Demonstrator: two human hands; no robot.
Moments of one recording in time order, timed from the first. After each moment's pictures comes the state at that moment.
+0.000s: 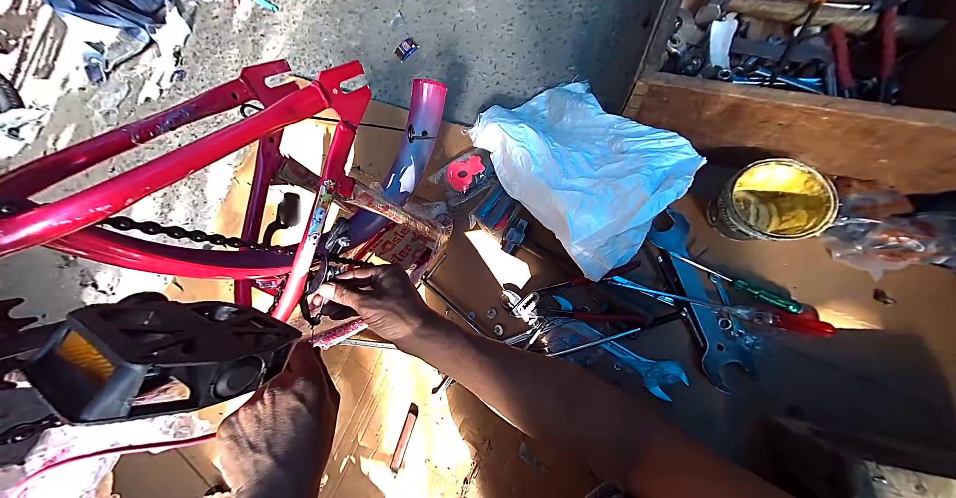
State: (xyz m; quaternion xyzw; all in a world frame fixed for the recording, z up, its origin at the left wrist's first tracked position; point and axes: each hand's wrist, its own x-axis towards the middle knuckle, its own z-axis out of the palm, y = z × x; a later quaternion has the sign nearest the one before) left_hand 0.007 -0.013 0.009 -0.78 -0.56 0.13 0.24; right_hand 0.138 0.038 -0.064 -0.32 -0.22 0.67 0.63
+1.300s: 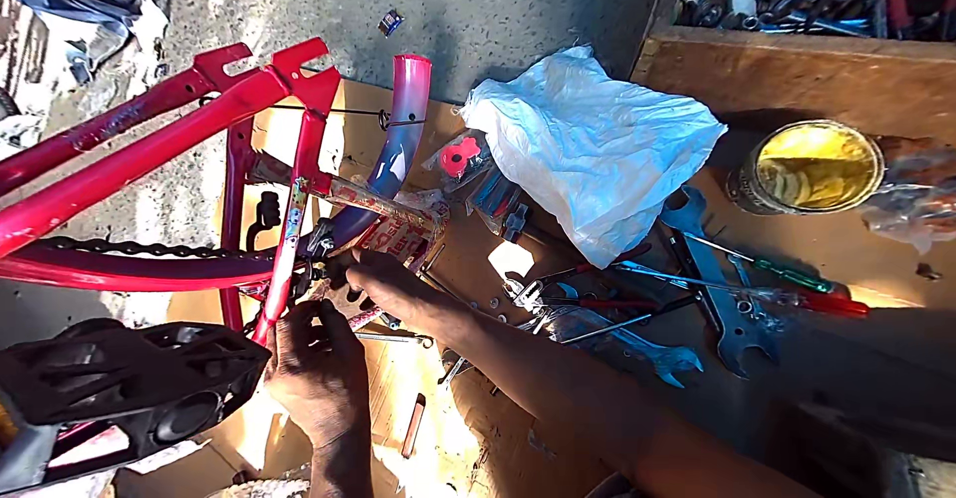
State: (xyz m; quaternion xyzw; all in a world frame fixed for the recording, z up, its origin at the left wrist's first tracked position) left_hand 0.041 0.012 -0.034 -0.75 -0.61 -0.26 0.03; right_hand 0.165 0.052 -0.077 -0.32 -0.31 0.70 0.56
